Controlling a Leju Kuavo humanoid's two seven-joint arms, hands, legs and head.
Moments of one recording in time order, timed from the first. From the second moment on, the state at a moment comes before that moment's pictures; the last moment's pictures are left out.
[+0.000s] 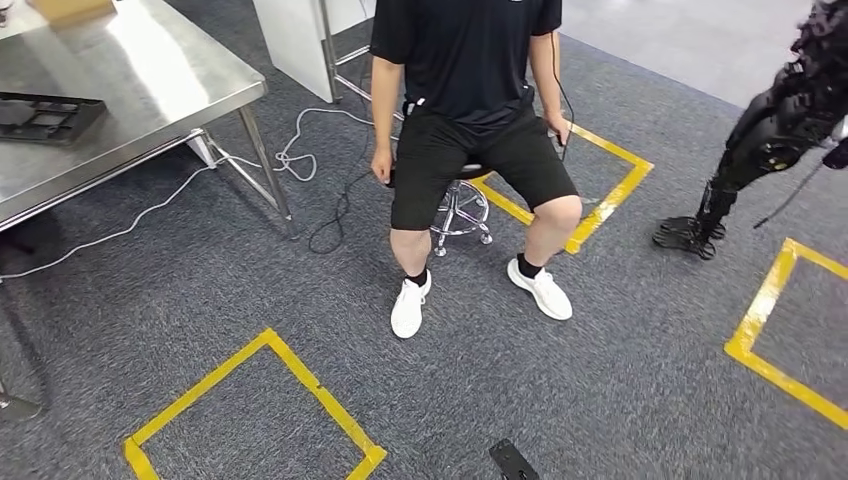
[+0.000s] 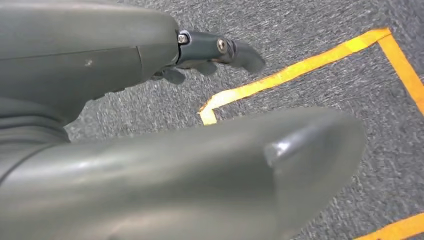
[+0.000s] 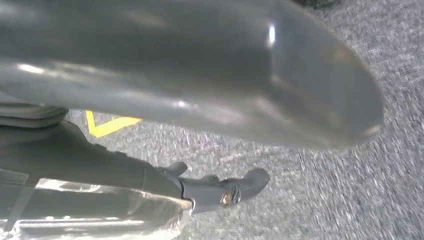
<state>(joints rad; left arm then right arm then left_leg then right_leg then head) -0.03 -0.03 0.61 -0.18 -0.28 0.39 -0.47 -0.20 0.07 0.03 -0.19 0.52 -0.16 0.04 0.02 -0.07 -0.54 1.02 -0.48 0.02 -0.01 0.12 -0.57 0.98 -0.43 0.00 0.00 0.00</state>
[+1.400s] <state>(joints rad) -0.06 -0.04 0.56 -0.19 -0.38 -0.03 -0.46 -0.08 0.06 -0.18 -0.19 0.30 -0.09 -0.02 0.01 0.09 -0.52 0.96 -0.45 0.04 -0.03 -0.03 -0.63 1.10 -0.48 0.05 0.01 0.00</state>
